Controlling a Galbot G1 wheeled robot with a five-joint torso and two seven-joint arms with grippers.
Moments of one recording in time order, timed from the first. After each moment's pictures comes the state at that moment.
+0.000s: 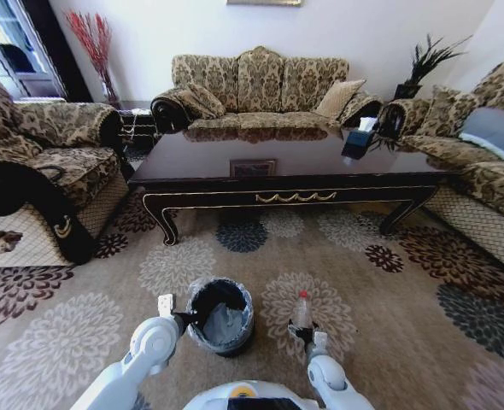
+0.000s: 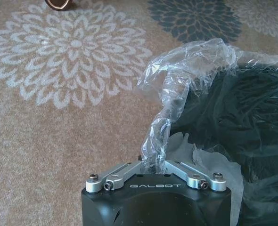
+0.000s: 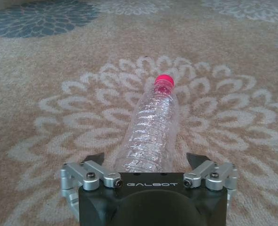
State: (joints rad) left arm 1.31 -0.98 -0.20 -2.13 -1.28 0.72 -0.89; right arm -1.38 1.29 0.31 1.44 0.42 -0.15 0.27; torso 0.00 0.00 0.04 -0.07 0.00
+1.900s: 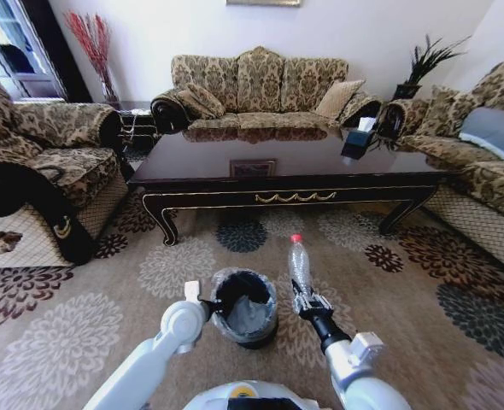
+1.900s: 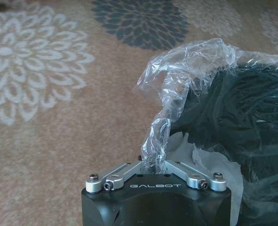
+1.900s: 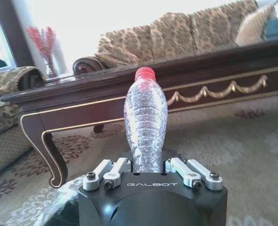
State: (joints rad) left arm 1.03 -1.08 0.07 -2.05 -1.38 0.71 -1.00; right arm -1.85 1.22 0.37 2.45 0.35 -0.16 0.19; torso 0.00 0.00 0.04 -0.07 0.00
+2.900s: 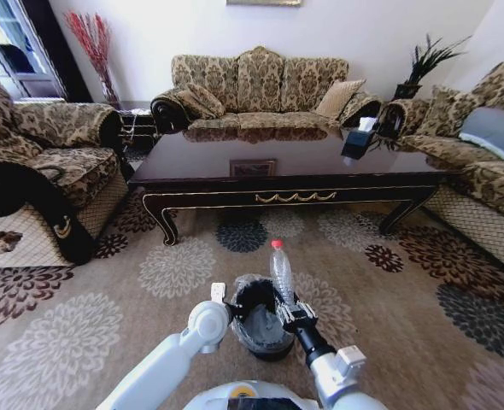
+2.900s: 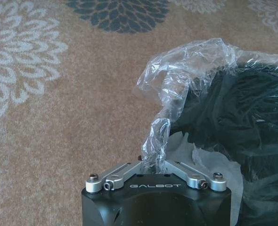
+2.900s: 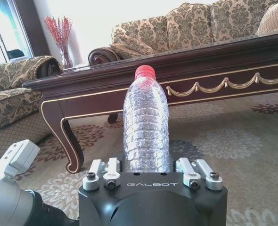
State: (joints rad) left arm 0.97 -1.12 0.20 -2.00 -1.38 0.73 -1.05; right arm -1.88 1.24 0.27 2.44 0.25 -0.16 0.17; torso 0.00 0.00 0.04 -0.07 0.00
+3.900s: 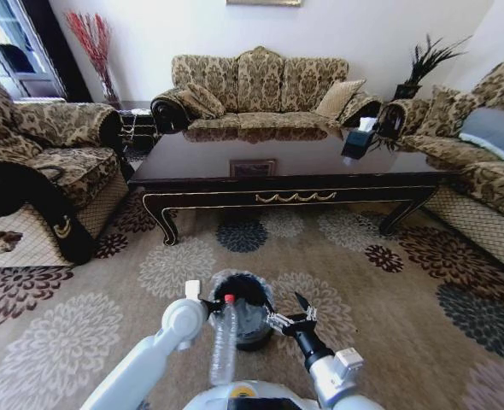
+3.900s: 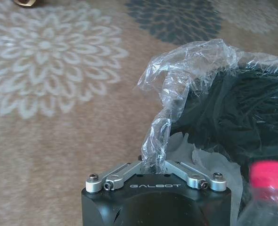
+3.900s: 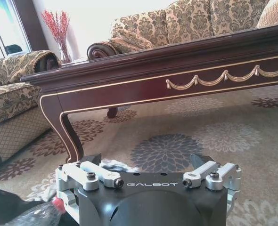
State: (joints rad) left arm 1.11 -1.01 -0.06 -2.05 -1.39 0.73 -0.98; right arm -1.89 1.25 0.27 2.43 0.25 -0.16 0.17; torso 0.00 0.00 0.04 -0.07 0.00
